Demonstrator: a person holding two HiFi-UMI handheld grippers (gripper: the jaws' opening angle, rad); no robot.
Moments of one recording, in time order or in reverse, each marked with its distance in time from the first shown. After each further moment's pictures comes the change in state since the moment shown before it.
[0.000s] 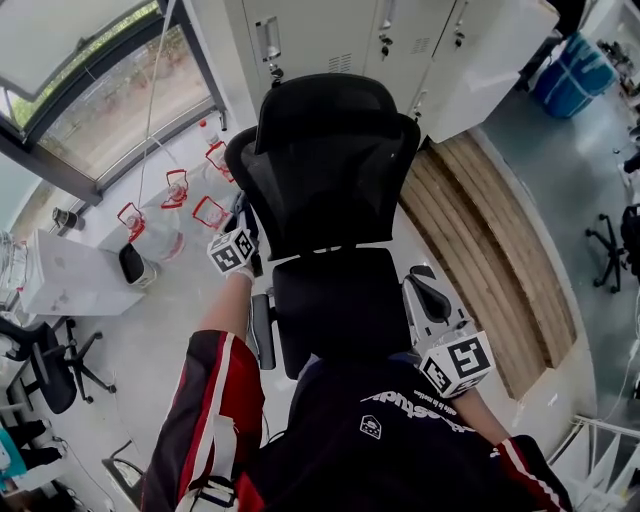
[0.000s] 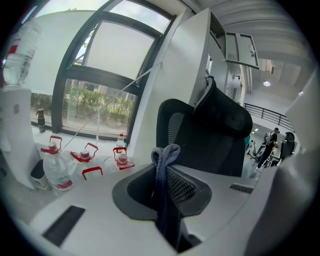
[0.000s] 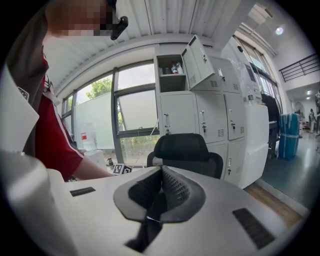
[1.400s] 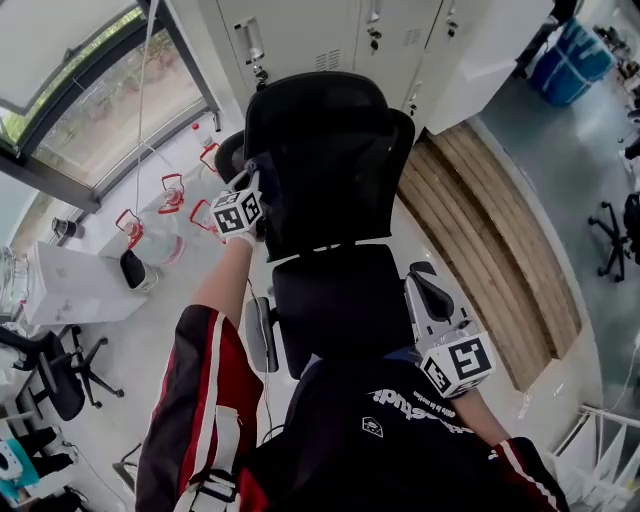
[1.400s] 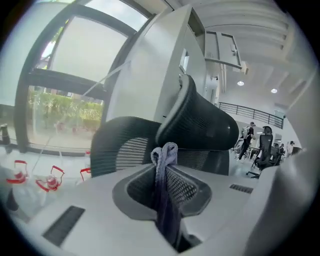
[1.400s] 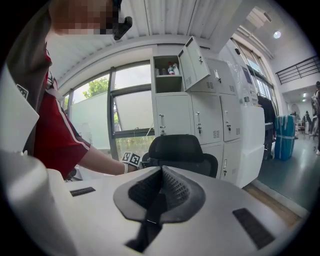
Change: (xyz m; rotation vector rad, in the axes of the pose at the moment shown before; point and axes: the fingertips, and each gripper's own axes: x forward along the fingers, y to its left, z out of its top) left arm 0.067 -0.101 0.082 0.163 -0.023 -0.232; right arm 0.003 -0.022 0.002 0.001 -0.008 -0.044
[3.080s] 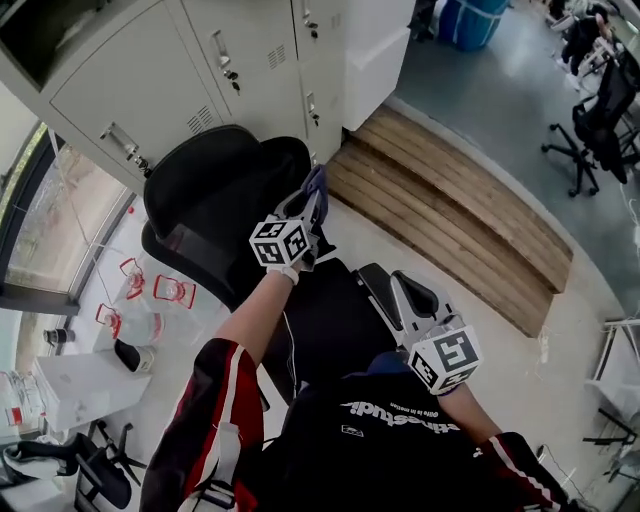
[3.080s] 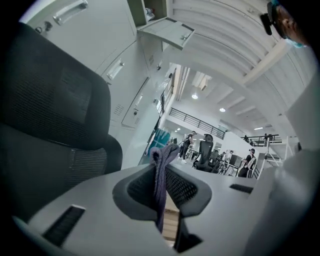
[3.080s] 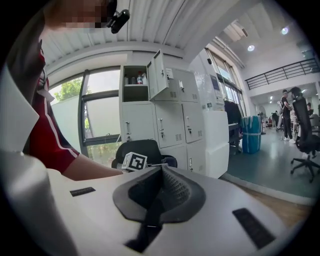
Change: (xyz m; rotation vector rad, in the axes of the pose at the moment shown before) left arm 0.054 -0.402 -0.013 0.005 0.036 -0.644; right arm -0.085 -0.119 0.002 0.127 -0.047 -0.310
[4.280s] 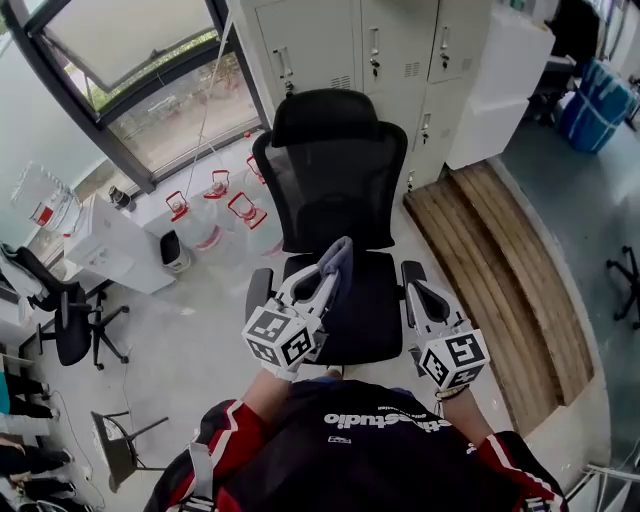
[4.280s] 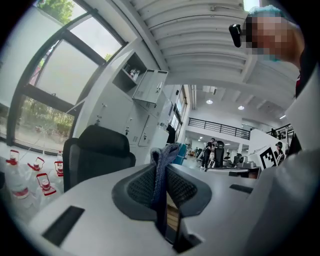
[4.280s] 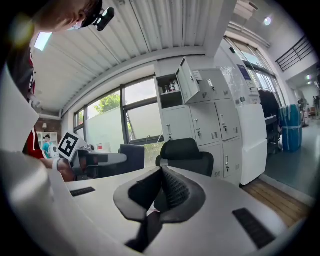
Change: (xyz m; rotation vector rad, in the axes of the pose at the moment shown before) left arm -0.348 -0.285 -0.033 0.078 -0.163 0.339; right arm -0.158 0.063 -0.043 -0.044 -0.012 0.450
